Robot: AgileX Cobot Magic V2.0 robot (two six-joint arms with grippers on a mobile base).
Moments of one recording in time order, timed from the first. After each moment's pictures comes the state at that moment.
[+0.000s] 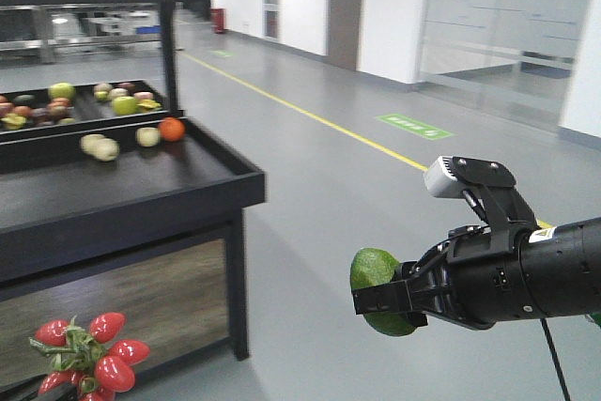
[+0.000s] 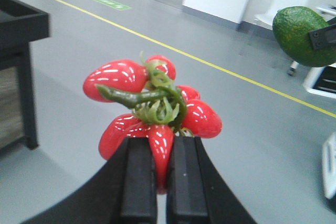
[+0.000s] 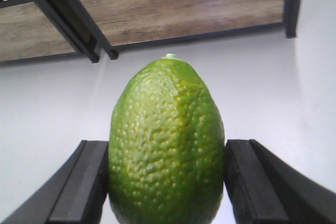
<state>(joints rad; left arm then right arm) -0.31 0.75 -0.48 1.76 -0.20 -1.92 0.24 1.40 -1.23 0.71 0.74 -0.53</state>
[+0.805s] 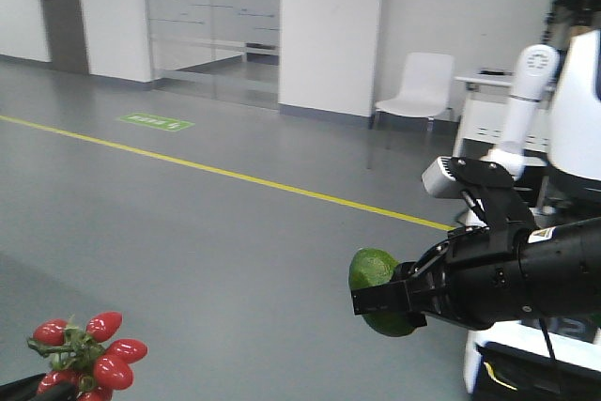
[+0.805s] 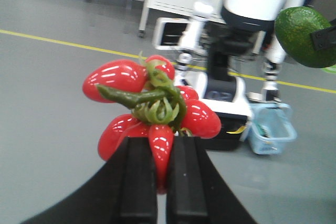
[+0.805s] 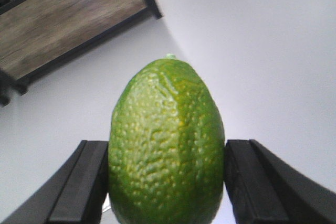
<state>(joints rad) -0.31 0.75 -0.48 1.76 -0.20 -1.92 0.24 1.40 -1.23 0.71 0.74 -0.53</state>
